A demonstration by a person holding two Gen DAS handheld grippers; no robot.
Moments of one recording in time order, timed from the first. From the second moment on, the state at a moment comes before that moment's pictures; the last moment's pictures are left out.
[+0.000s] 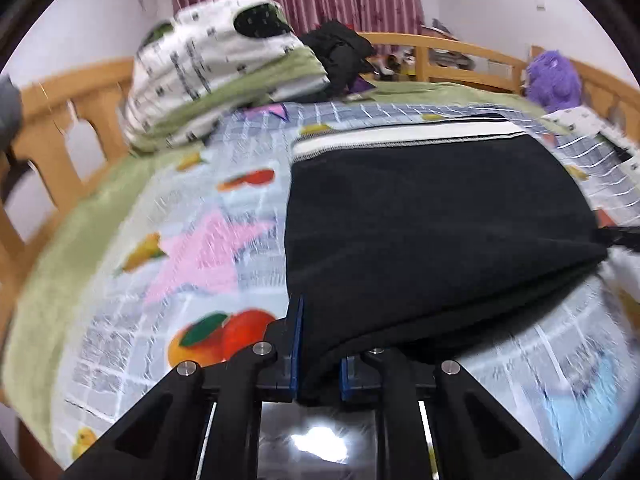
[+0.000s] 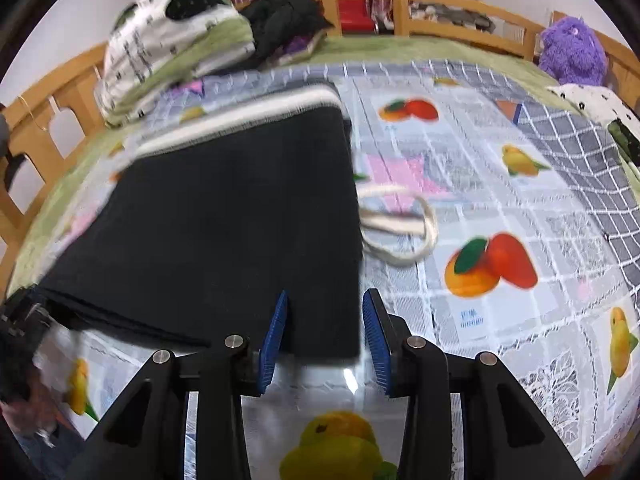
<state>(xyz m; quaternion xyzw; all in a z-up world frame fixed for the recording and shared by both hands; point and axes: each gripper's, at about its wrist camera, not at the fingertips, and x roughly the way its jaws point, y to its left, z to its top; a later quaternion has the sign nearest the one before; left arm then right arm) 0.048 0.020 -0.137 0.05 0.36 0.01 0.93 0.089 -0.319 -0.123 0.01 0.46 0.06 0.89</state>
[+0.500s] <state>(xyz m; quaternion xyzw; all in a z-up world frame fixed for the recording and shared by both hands) 0.031 0.027 -0.077 -0.05 0.35 -0.11 0.93 0.090 -0.304 -0.086 0.01 0.39 0.14 0.91</state>
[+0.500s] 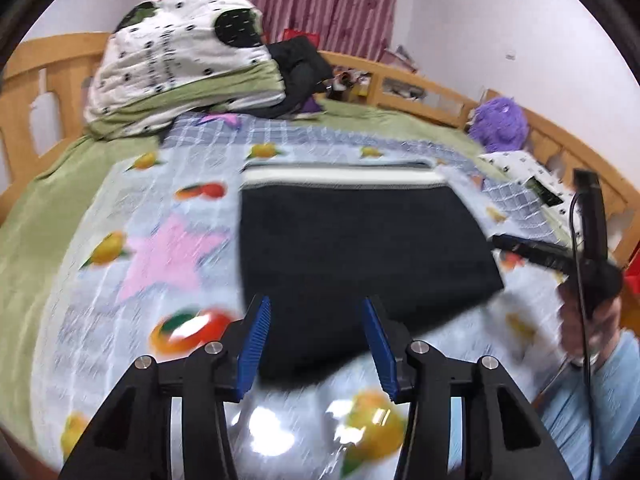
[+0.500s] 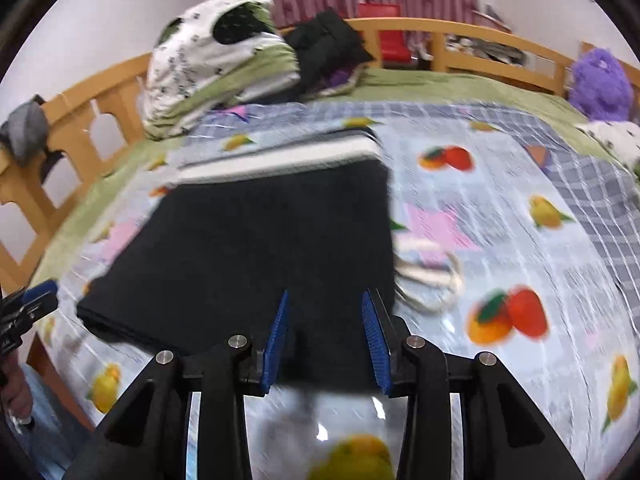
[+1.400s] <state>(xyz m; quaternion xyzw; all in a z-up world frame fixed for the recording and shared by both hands) 0.035 0.031 -0.127 -0.07 0.39 -0.12 0.91 0.089 -0.317 -0.131 -0.03 0.43 0.10 0.90</state>
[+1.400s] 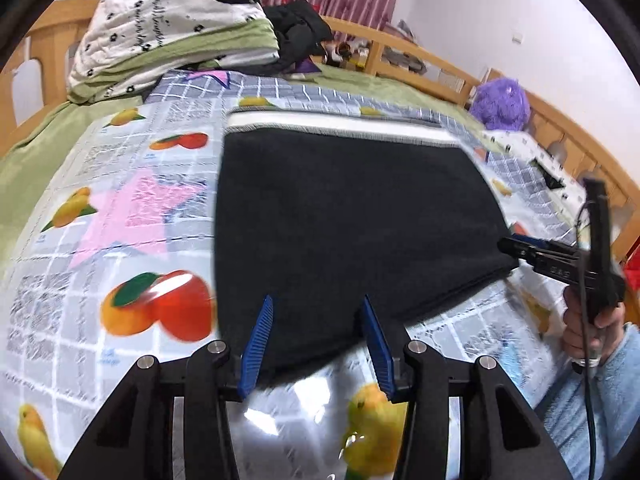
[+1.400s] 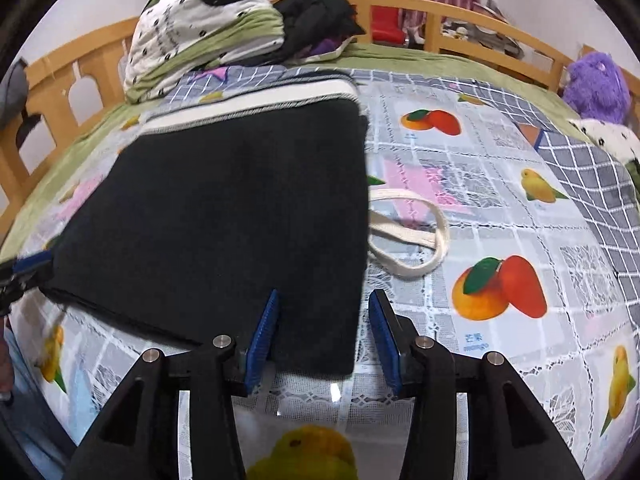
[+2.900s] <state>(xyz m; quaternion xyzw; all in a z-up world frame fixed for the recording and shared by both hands) 0.221 0.014 -0.135 0.00 0.42 -0.07 0.91 0.251 -0.244 -0.109 -0.10 0.37 0.07 0.92</state>
